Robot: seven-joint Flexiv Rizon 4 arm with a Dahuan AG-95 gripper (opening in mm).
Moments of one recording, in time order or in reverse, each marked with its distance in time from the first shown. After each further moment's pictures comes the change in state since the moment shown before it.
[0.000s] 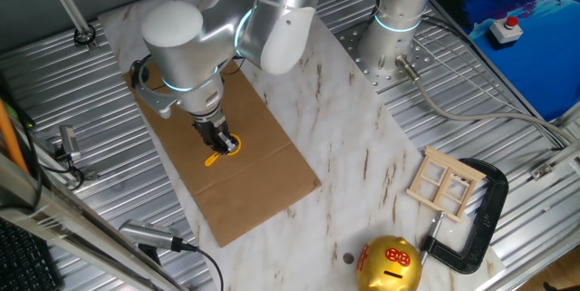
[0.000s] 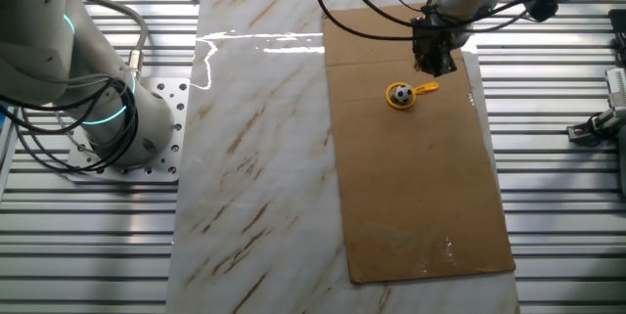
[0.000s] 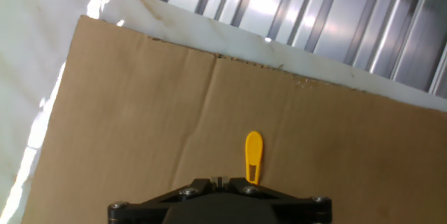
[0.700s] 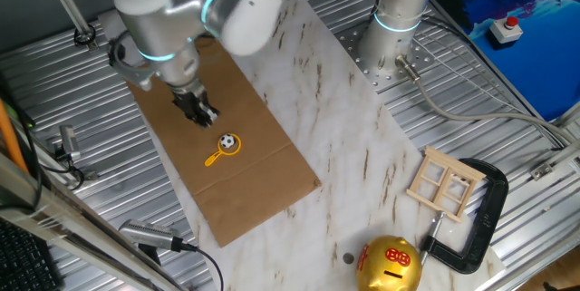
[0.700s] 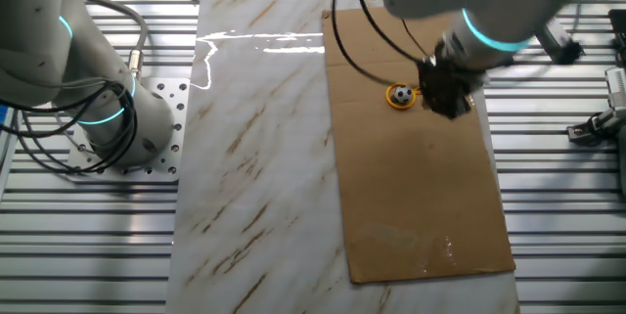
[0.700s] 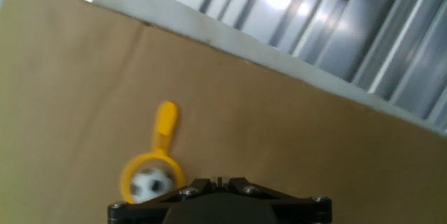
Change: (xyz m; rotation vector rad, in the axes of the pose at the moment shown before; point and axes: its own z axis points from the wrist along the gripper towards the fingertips) arm 0.018 -0.105 -0.003 -0.013 0.016 -0.200
